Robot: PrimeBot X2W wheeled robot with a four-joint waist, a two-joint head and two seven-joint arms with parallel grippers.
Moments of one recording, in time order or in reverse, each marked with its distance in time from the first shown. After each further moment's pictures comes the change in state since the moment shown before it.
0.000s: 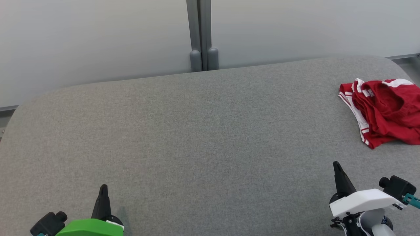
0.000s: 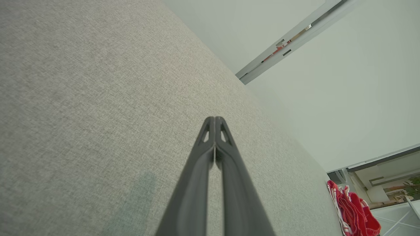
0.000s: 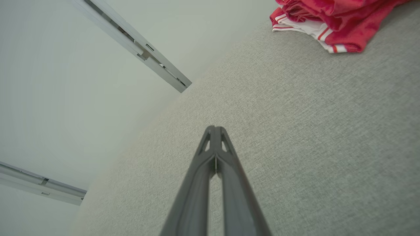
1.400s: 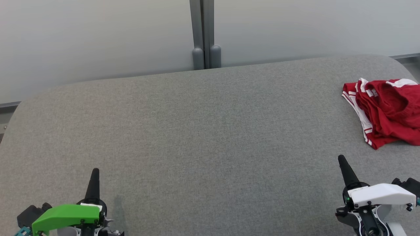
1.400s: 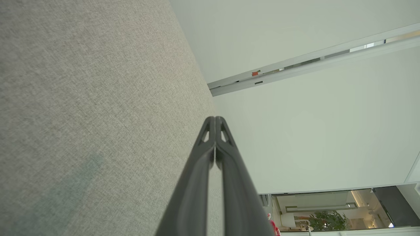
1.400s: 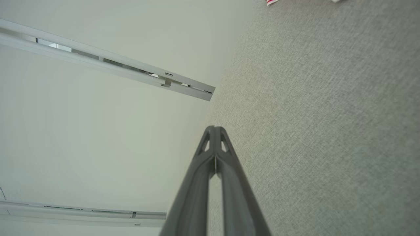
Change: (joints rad) left arm -0.075 0.001 0.071 -0.016 -0.394 -0.012 0.120; right arm -0.012 -0.003 -0.044 -0.048 0.458 0.000 0.119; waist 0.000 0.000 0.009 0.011
